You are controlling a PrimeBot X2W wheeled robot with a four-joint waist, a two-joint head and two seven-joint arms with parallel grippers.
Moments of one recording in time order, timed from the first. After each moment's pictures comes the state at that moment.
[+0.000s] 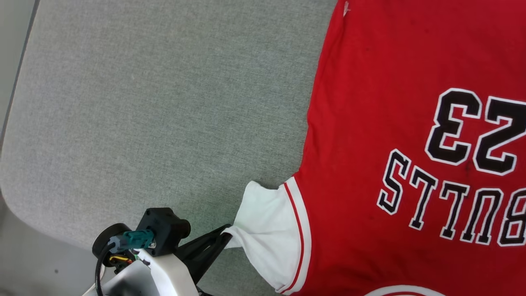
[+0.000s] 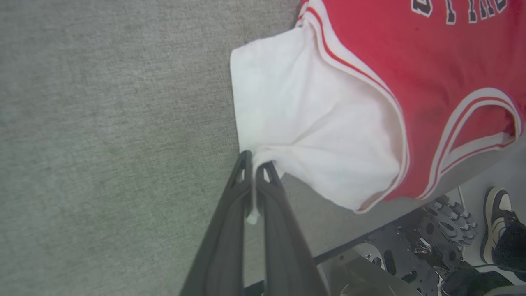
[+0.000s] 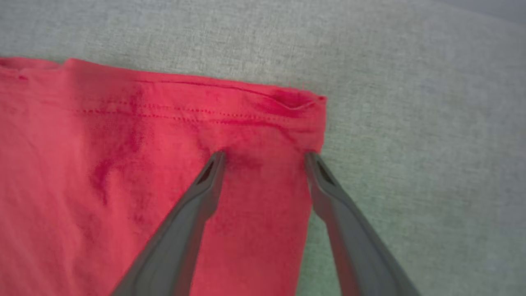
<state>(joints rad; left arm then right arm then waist) -0.19 0.77 -0.67 -0.49 -0.78 0.11 0.34 -1.09 -0.51 -0.11 0.48 0.28 0.13 1.11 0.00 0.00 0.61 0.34</state>
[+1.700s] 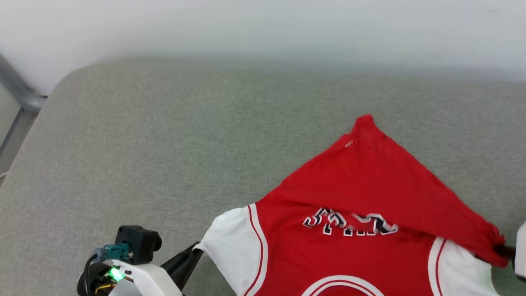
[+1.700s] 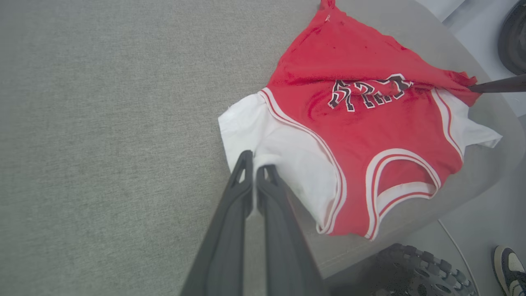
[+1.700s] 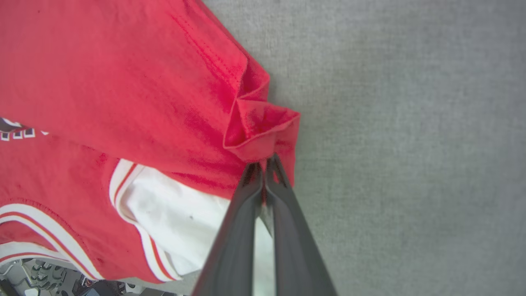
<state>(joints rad) -0.06 0.73 -0.63 -0.33 -0.86 0.21 0.24 -0.23 -0.50 -0.08 0.37 0.63 0.13 0.90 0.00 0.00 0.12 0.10</state>
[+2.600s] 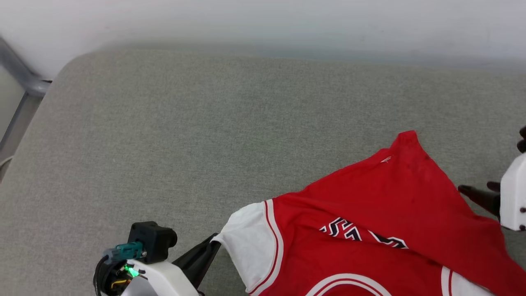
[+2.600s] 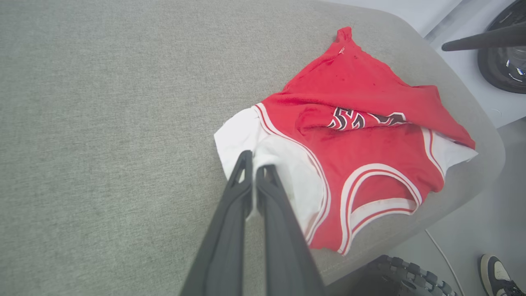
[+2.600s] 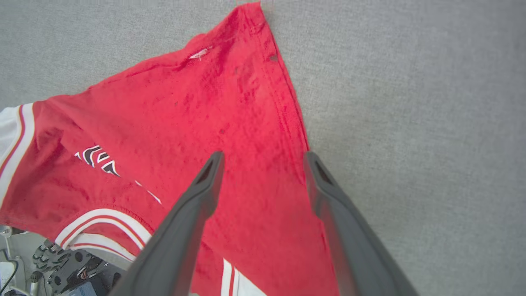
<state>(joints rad) -0.08 0.69 -0.65 -0.38 -0.83 0.24 0.22 -0.29 -0.44 -0.09 -0.01 0.61 0.13 1.12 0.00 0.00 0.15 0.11</state>
